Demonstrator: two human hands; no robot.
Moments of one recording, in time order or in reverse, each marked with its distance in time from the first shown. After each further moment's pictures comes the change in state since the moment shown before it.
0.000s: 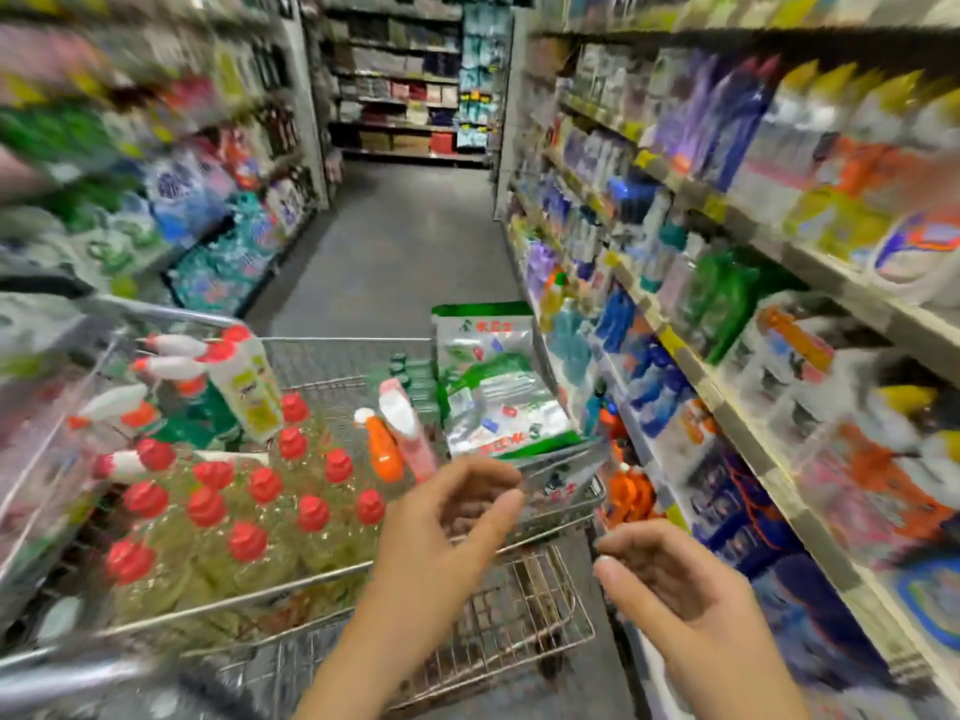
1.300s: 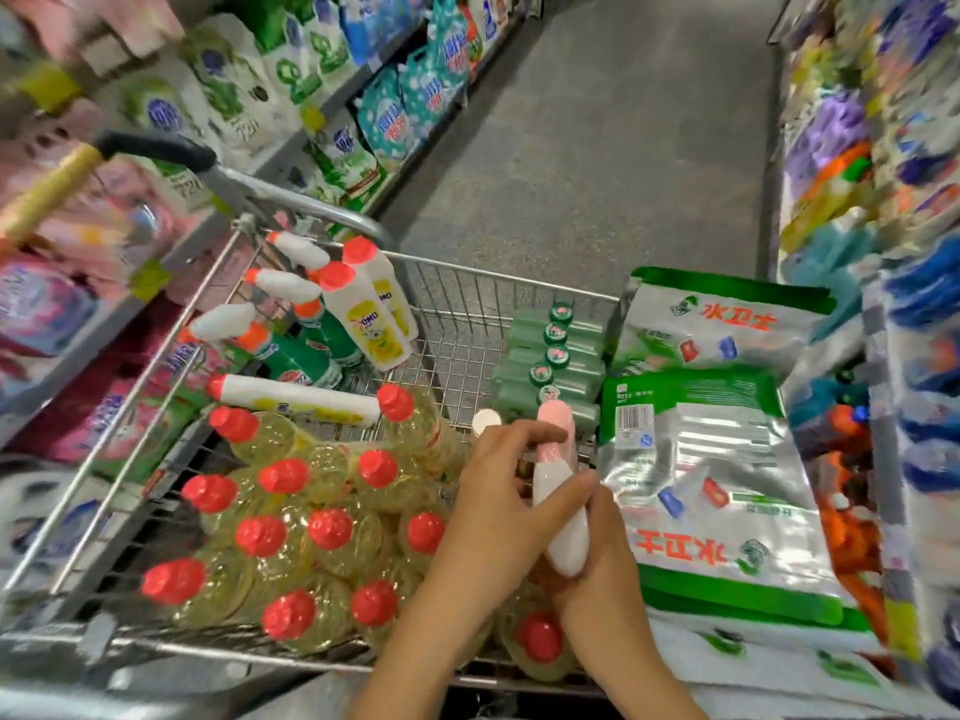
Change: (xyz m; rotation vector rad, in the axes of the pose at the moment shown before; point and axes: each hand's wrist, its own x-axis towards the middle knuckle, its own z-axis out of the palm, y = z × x) left_hand 0.179 -0.131 -0.057 0.294 0.330 -0.374; right_hand 0.224 0.127 0.149 -0.247 -0.402 0.160
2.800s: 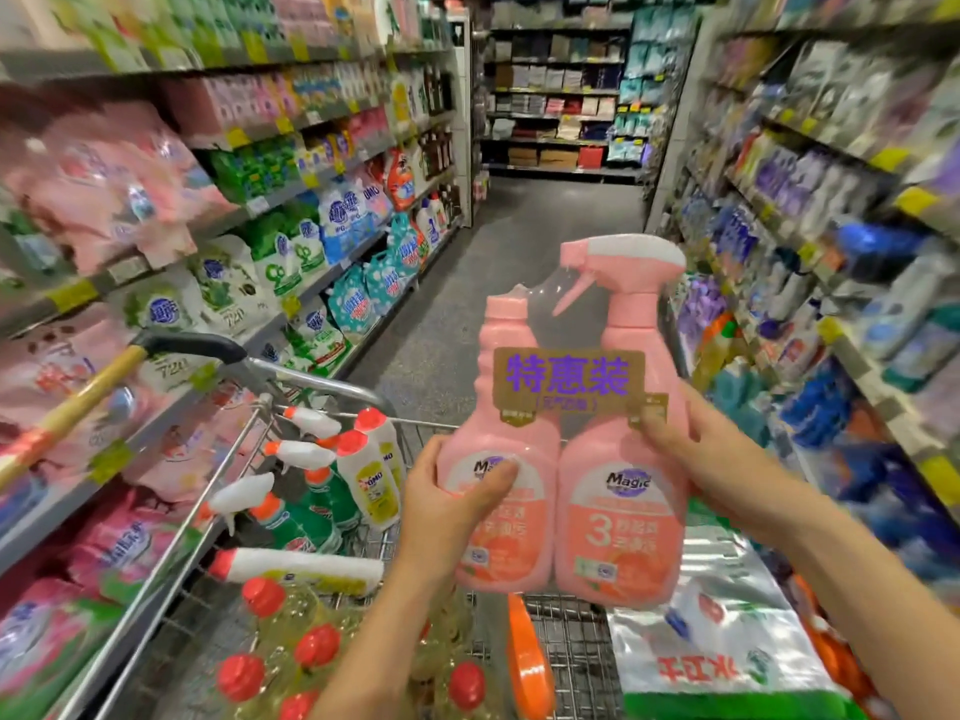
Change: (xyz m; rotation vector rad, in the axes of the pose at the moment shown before) left_hand 0.061 0.025 -0.090 -0.543 0.094 0.133; right_hand 0.073 -0.164 -0.105 0.243 -0.067 -0.237
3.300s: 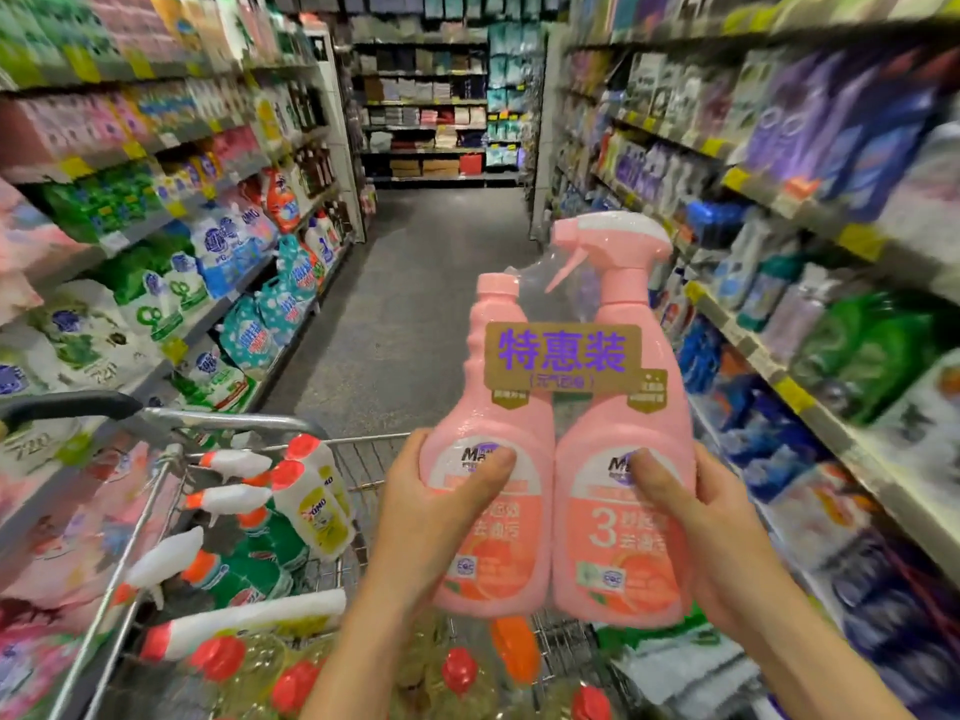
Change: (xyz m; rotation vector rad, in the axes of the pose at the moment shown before) left_hand -0.029 0.042 0.003 0.096 -0.261 -0.048; right_hand -0.100 0.021 0.046 0.341 0.458 -0.030
